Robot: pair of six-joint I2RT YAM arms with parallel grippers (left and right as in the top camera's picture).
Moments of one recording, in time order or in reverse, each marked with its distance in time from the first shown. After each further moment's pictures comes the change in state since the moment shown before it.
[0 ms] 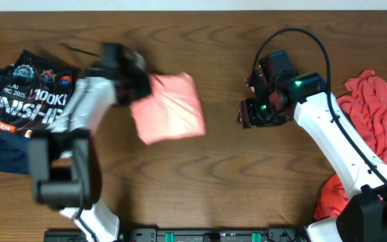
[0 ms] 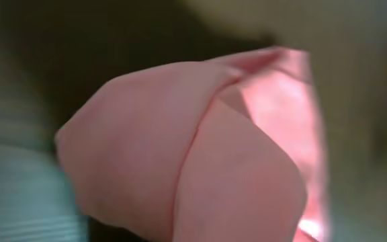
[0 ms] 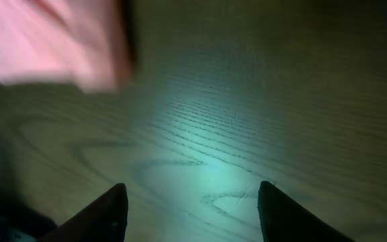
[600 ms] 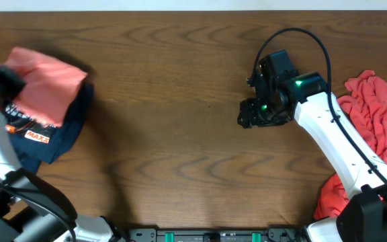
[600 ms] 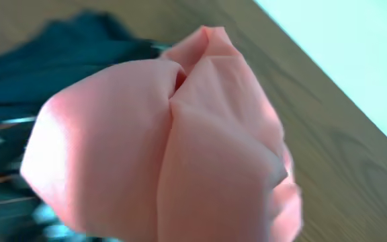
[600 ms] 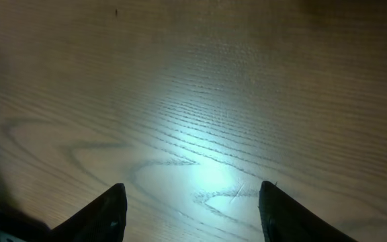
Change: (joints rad) left arm 0.670 -0.165 0.110 0.045 -0.133 0.015; right arm -0.005 0.000 0.000 -0.007 0.023 0.000
